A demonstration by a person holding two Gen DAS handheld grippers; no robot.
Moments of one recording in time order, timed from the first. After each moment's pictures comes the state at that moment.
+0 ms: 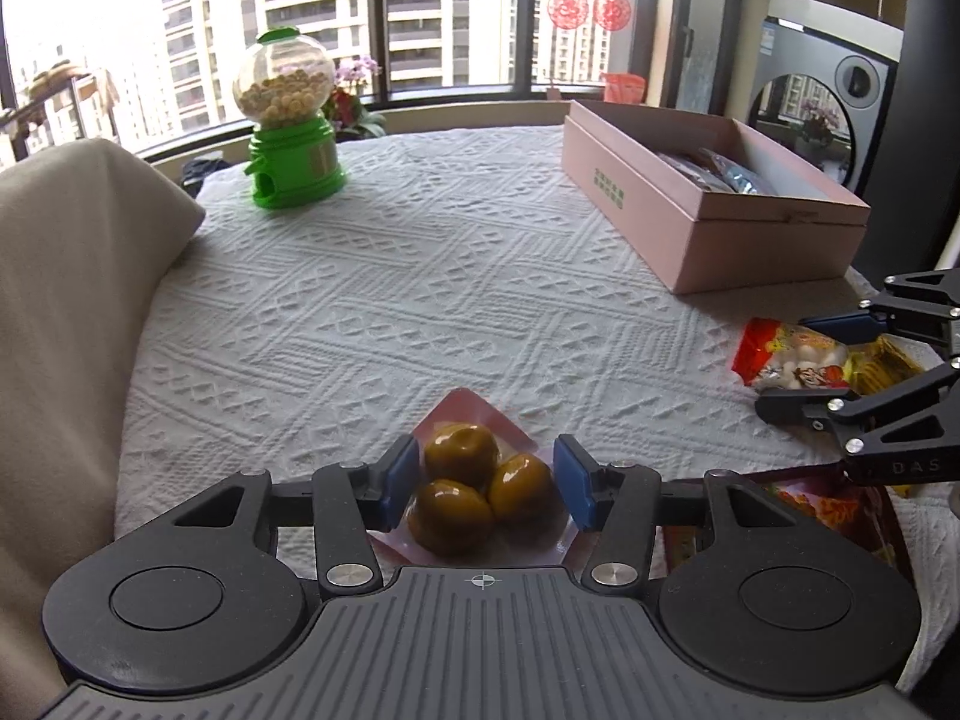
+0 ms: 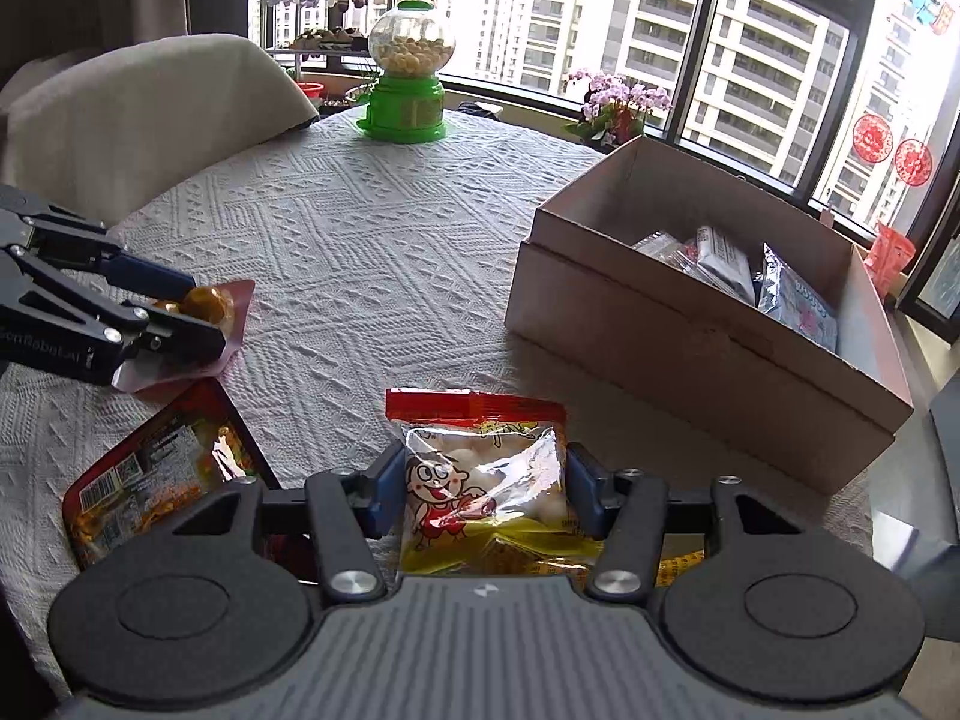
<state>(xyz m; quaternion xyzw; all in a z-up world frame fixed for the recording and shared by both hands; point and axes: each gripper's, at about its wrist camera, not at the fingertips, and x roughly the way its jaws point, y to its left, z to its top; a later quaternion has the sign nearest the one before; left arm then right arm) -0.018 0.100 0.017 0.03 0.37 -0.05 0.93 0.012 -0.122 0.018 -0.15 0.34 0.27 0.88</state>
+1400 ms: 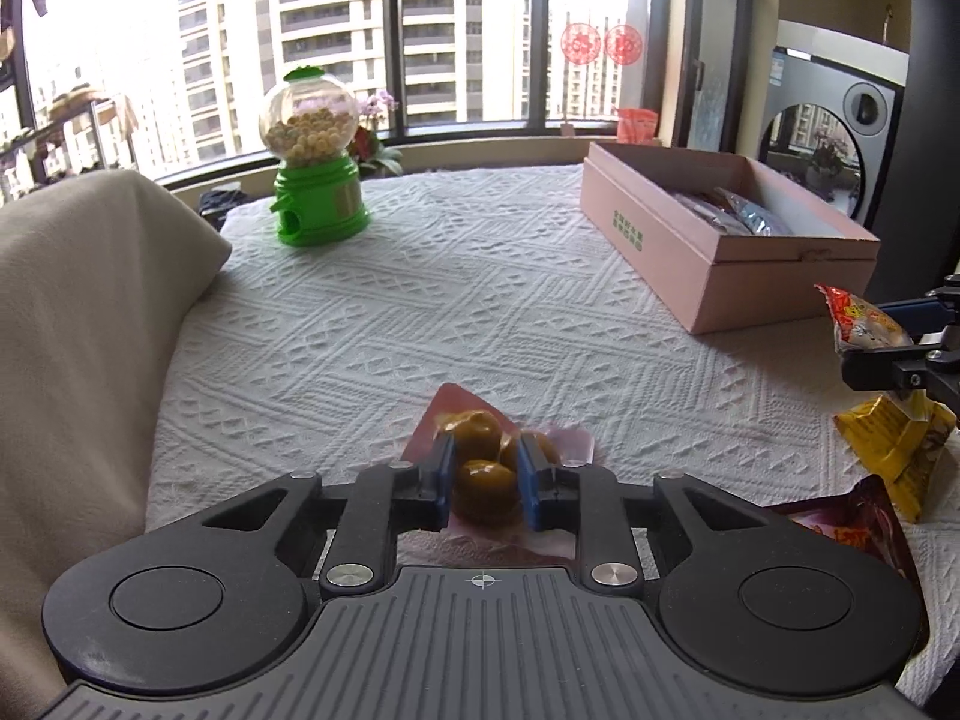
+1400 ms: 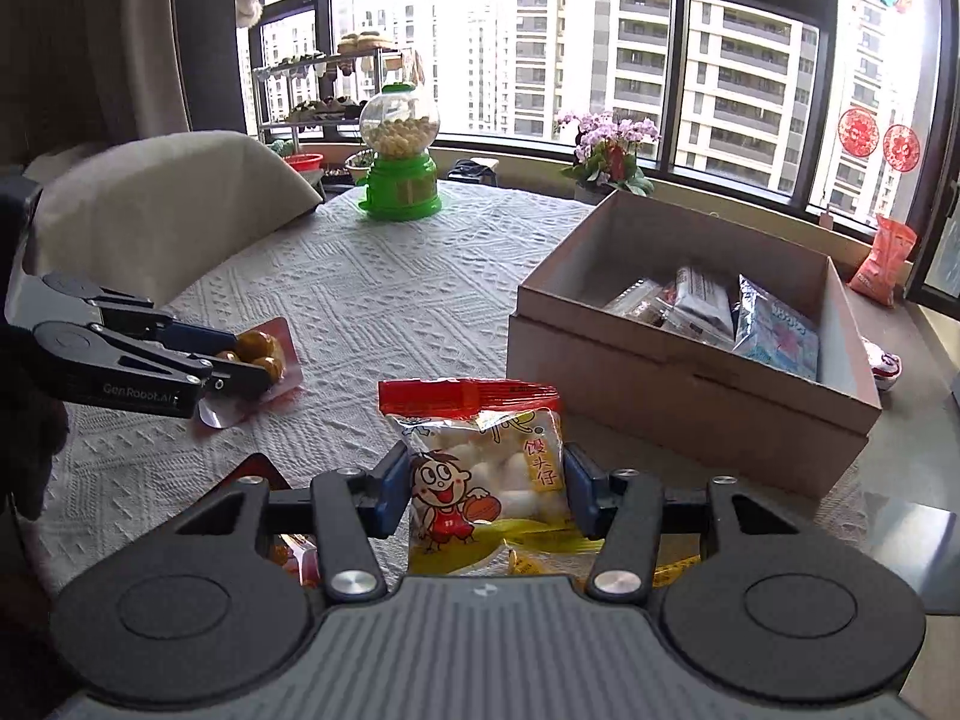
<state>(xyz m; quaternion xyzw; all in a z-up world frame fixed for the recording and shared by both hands) -0.027 0.104 0.029 0.02 0.33 -0.04 0.94 -0.001 -0.151 0.050 -0.07 0.31 0.29 0.90</state>
